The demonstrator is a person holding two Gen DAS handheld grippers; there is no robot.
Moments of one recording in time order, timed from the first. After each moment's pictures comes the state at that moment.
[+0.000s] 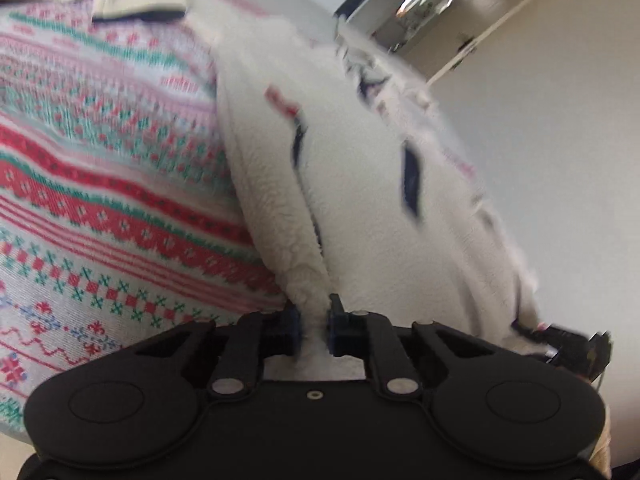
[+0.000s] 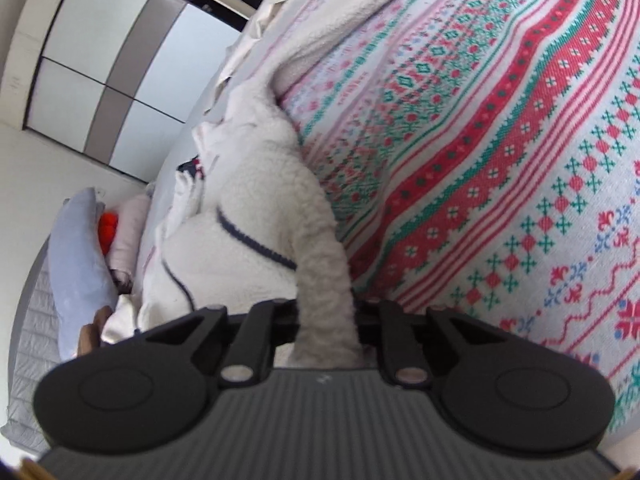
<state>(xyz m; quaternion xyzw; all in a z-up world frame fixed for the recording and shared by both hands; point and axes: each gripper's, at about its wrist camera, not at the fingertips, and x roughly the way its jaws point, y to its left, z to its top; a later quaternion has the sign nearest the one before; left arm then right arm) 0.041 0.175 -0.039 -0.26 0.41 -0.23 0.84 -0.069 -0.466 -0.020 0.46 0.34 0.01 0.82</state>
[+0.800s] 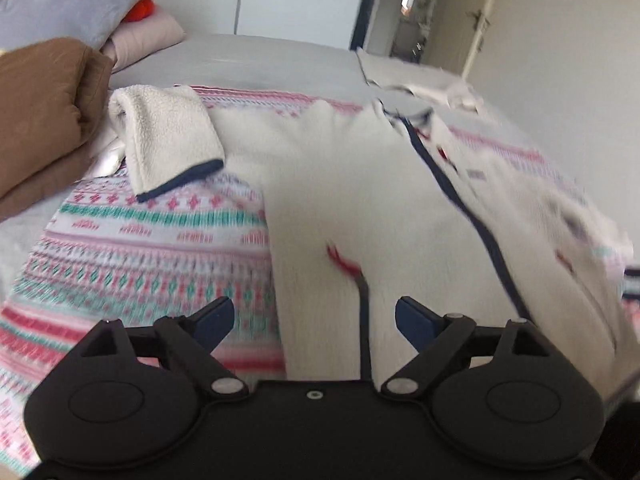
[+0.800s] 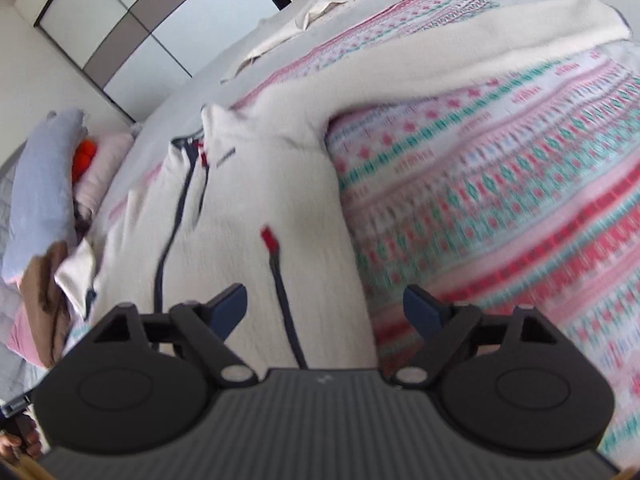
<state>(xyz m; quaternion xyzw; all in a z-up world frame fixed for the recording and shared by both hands) 0.114 0.191 0.016 -0.07 0.37 -0.13 0.92 0.028 -0.466 0.031 0.32 0.38 0.00 0.87</state>
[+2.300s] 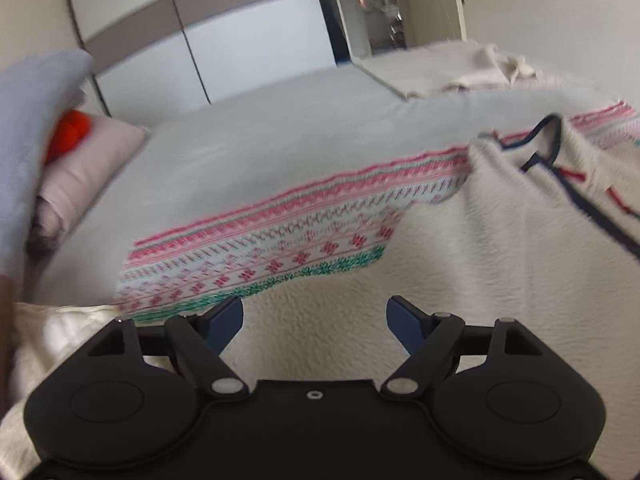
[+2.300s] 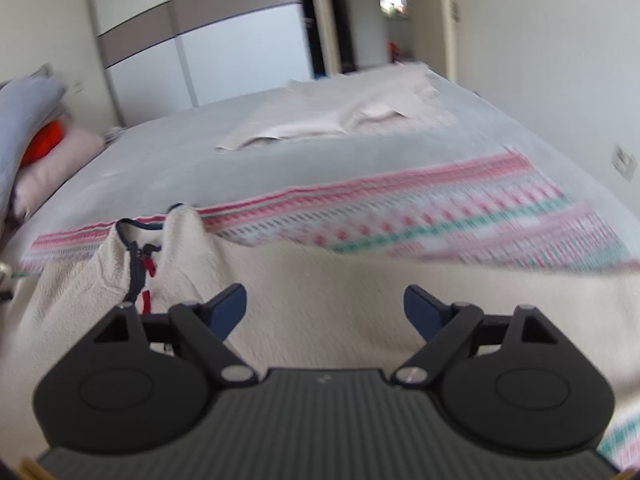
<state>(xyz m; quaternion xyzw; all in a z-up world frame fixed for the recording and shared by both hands) 0.452 0.137 -0.009 0.16 0.32 -0.14 0.92 0.299 -0.417 0.059 0.06 0.29 -0.02 0.95</state>
